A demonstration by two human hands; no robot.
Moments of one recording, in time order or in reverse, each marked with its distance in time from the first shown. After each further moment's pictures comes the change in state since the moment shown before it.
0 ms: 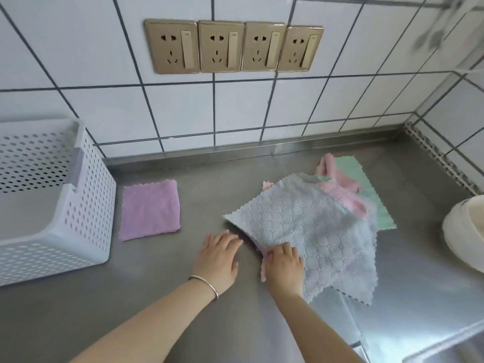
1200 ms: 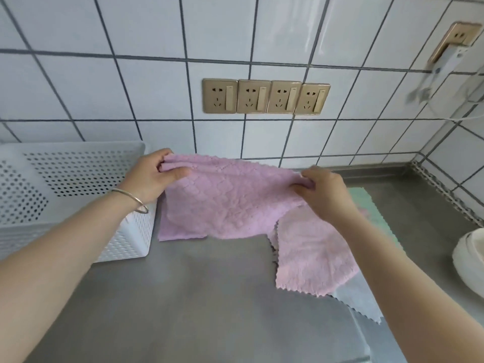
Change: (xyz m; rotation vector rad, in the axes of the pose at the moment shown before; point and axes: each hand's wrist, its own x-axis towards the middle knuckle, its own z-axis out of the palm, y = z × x) left_hand -0.018 -0.100 -0.253 -0.723 0.413 -0.284; right_hand 0.060 -0.051 -0.222 0.302 0.140 -0.403
